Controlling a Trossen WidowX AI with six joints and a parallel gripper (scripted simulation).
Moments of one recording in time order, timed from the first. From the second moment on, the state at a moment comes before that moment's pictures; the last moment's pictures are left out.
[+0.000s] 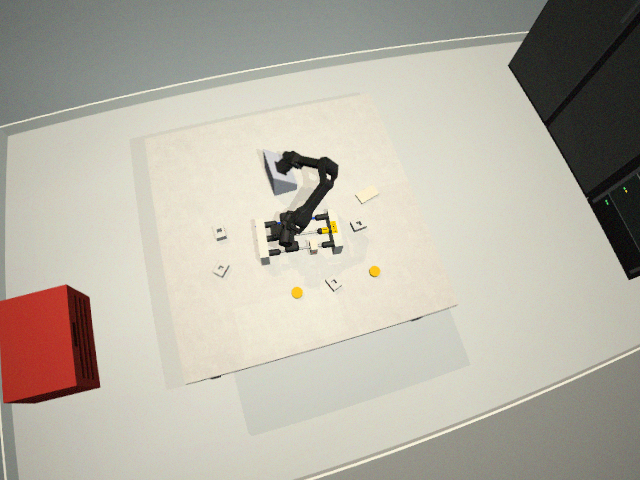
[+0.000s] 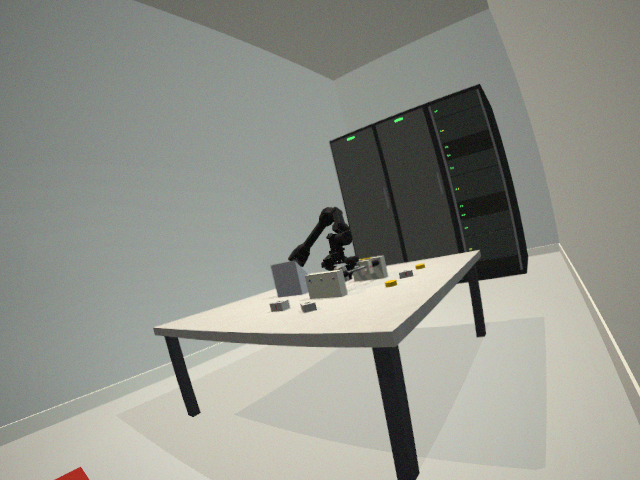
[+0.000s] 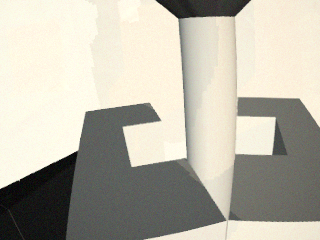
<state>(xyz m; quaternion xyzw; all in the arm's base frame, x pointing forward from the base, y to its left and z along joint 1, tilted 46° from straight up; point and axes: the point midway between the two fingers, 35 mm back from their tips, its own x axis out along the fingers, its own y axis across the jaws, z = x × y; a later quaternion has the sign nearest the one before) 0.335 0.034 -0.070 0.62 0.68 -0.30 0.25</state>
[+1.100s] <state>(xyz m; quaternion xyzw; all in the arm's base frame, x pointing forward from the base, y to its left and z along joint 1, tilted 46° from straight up) 0.335 0.034 -0.070 0.62 0.68 -0.30 0.25</state>
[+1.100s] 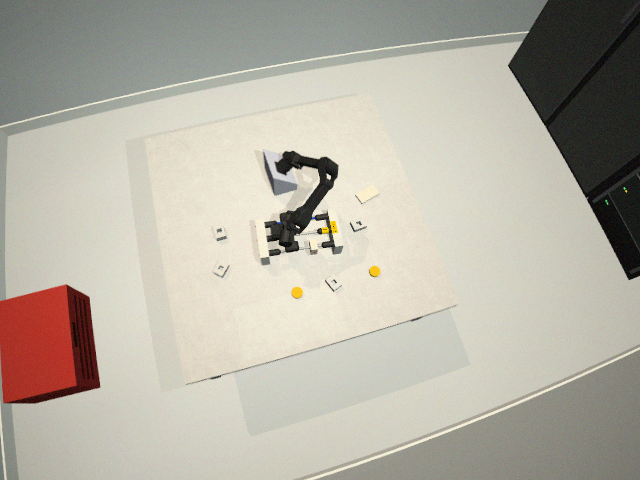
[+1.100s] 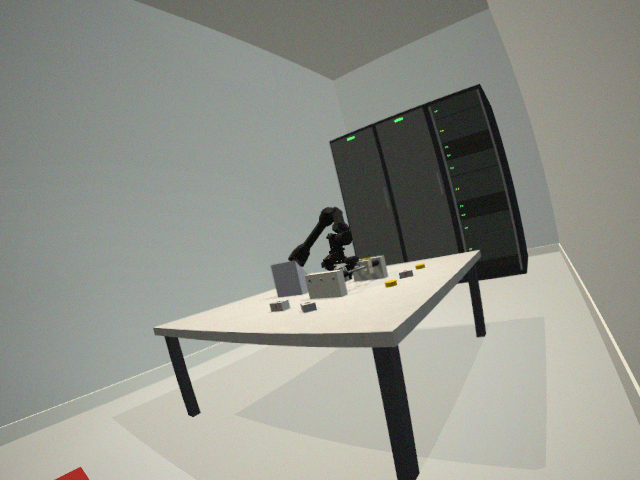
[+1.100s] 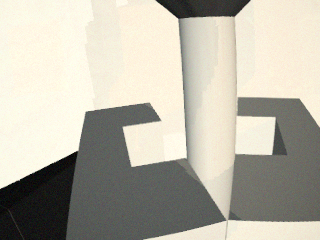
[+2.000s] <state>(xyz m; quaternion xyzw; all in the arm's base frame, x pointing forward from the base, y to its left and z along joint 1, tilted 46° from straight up) 0.336 0.034 -0.070 0.62 0.68 -0.30 0.25</state>
